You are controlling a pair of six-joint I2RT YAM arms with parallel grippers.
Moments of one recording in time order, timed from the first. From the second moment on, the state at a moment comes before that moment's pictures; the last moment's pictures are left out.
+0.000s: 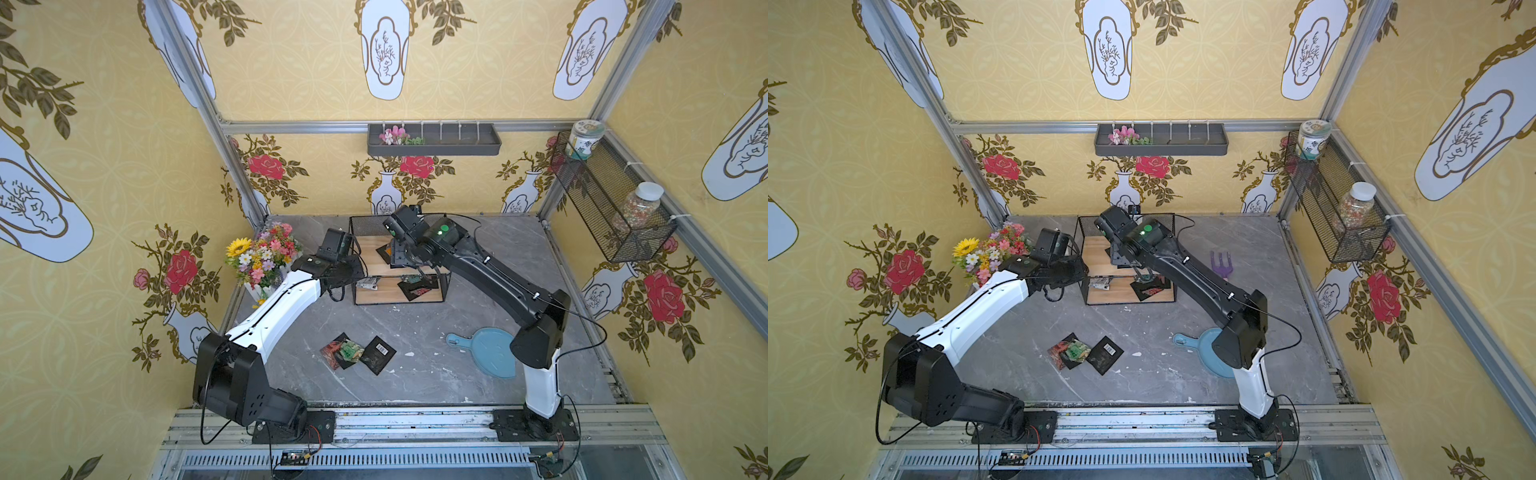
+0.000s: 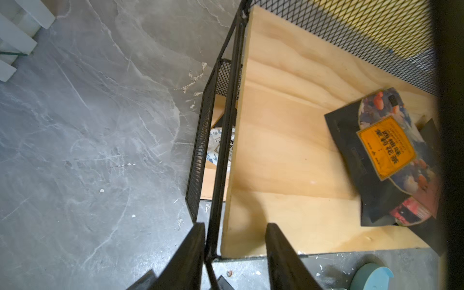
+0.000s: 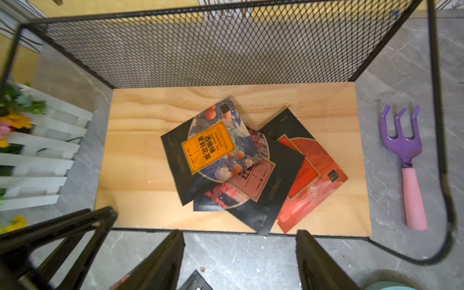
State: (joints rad) left arm -0.40 1.46 1.20 -0.67 -0.01 -0.65; right arm 0.80 2.02 2.18 -1.20 0.38 0.68
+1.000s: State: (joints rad) left arm -0.40 1.46 1.20 -0.67 -0.01 -0.65; right arm 0.78 2.27 2.37 -1.21 0.40 0.50
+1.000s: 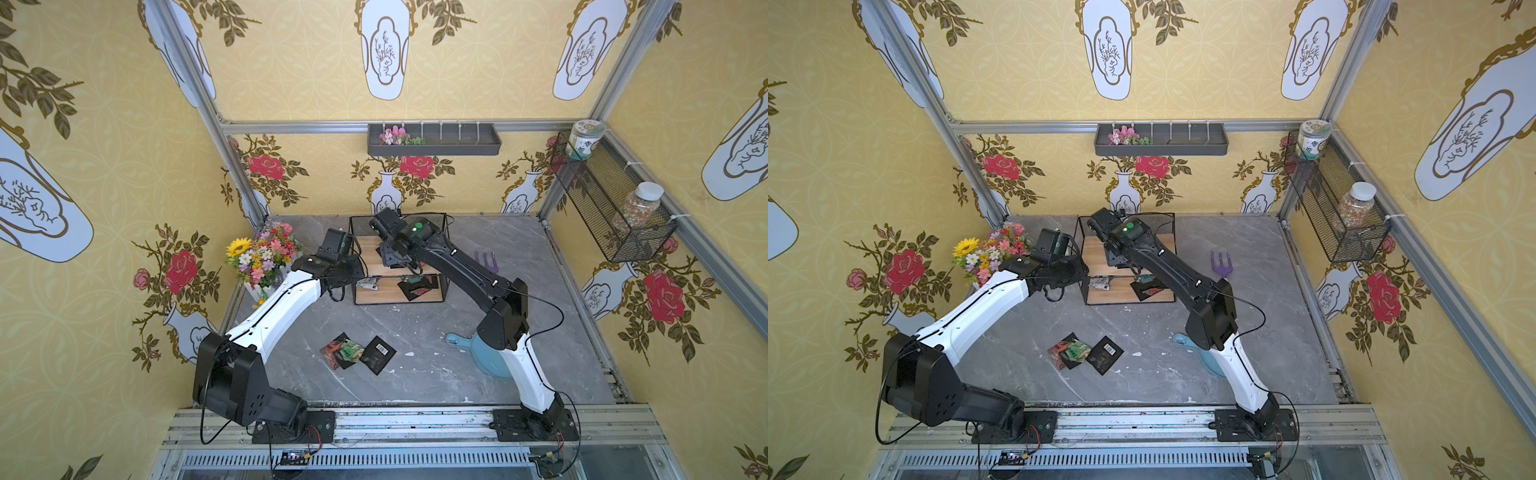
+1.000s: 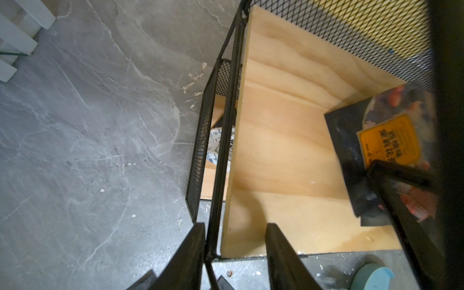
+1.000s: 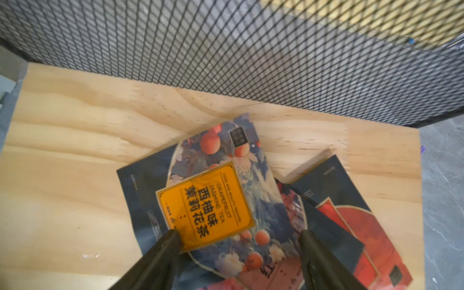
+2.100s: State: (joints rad) left arm -0.40 1.46 1.20 -0.67 -0.01 -0.65; right arm 0.73 2.27 2.36 -1.12 0.34 0.49
